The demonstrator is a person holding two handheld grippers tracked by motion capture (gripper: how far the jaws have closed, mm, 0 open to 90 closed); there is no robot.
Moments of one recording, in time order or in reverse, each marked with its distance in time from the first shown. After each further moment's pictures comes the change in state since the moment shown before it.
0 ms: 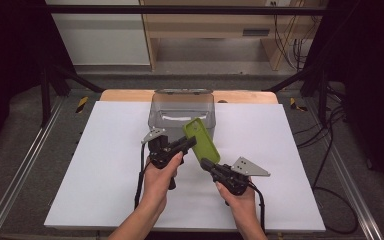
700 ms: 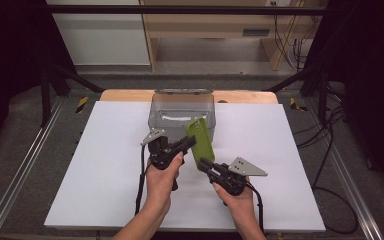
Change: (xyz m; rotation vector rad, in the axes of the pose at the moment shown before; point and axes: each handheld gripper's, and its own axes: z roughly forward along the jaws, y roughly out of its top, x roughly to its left) left arm -0.006 0.000 -0.005 -0.034 0.018 0.011; right arm 0.002 -0.001 0.005 0.007 -0.005 0.001
